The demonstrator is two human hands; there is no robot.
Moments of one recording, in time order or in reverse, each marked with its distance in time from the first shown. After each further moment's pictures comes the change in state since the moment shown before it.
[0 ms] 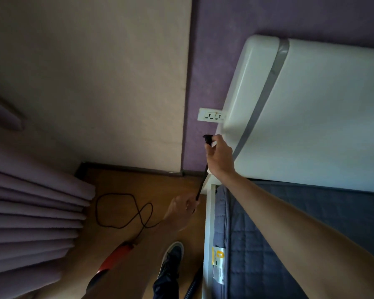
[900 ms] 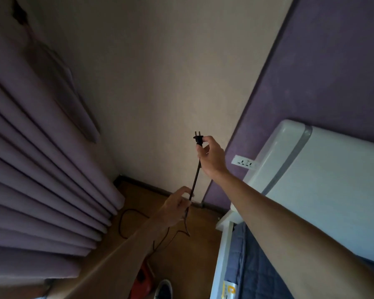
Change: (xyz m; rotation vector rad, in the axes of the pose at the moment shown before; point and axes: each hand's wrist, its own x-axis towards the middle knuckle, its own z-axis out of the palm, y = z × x) left_hand -0.061 0.067 -0.168 -0.279 0.086 -0.071; right_hand -0.017 -0.206 0.002 0.165 -0.117 -0.316
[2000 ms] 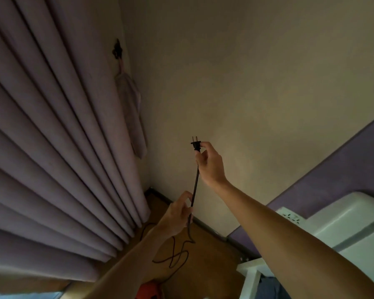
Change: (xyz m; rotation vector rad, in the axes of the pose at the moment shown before) left_hand -0.011 0.017 -0.145 0.042 0.279 0.006; right_hand 0.062 -0.138 0.115 0.083 -0.212 -0.304
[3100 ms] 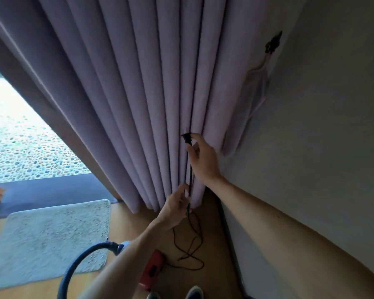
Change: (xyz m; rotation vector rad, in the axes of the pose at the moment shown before) left_hand -0.043 -0.056 -0.035 -0.197 0.875 -0.306; right_hand 0.016 -0.066 0.172 0.207 -0.678 -0.591
